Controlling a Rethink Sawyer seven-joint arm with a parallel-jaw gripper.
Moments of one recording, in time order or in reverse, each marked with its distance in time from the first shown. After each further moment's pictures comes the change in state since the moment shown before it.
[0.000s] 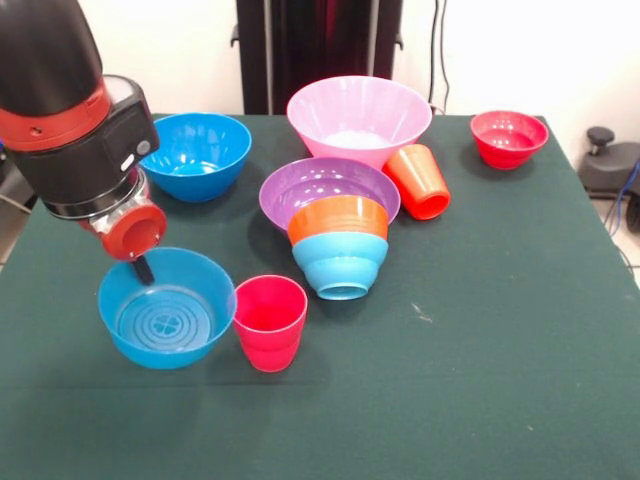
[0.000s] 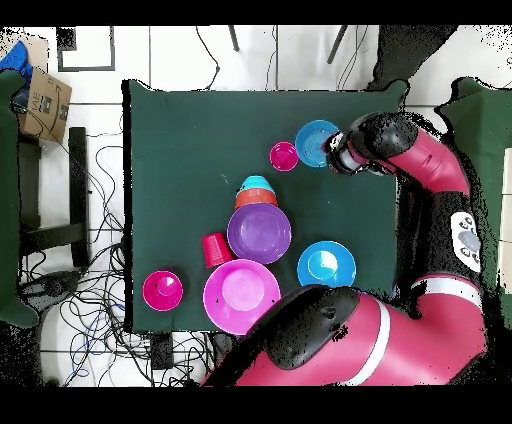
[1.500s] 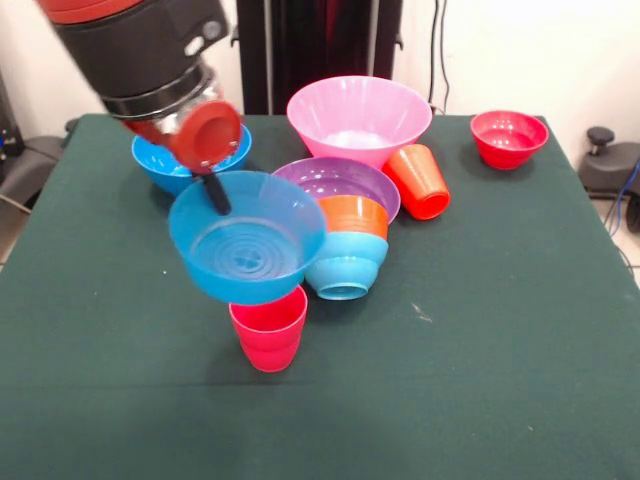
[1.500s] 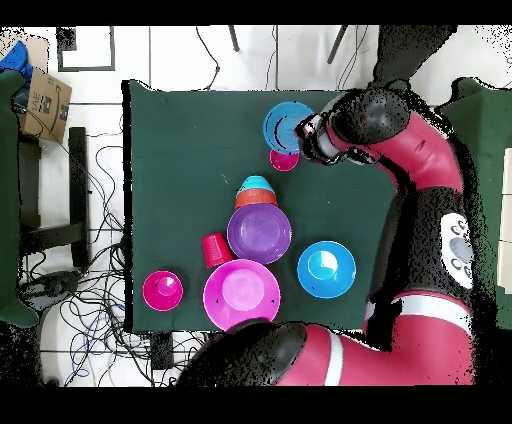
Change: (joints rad) arm 0.114 -0.164 -0.057 0.114 0.183 0.074 0.036
